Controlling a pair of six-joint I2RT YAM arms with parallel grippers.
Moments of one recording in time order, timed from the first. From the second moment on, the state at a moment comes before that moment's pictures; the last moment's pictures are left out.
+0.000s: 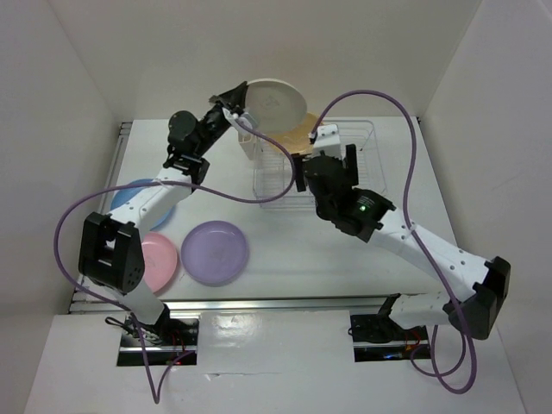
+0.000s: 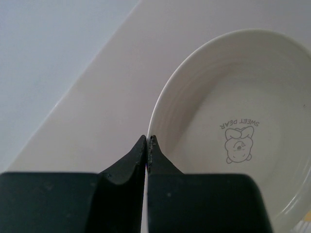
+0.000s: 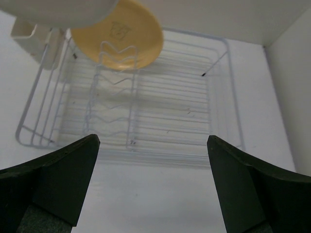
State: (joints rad) left arm -0.31 1.63 1.31 0.73 0.38 0.78; right arm 0.86 1.29 1.25 -0.41 0.82 0.15
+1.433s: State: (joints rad) left arm -0.42 2.14 1.68 0.59 0.51 1.23; right arm 0.86 1.10 1.23 -0.18 1.12 -0.07
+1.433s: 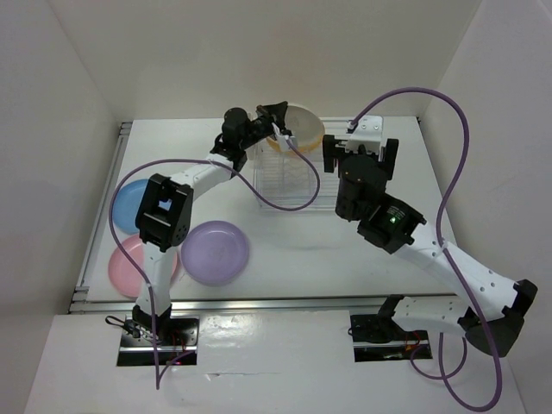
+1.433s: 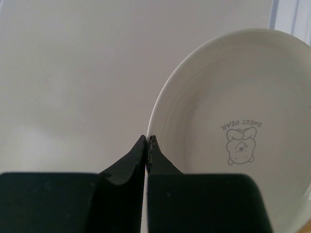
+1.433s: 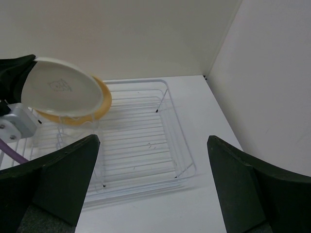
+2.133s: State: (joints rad) left arm -0.42 2.18 1.67 0.71 0.45 1.17; right arm 0.86 1.17 1.24 -0.11 1.06 -0.12
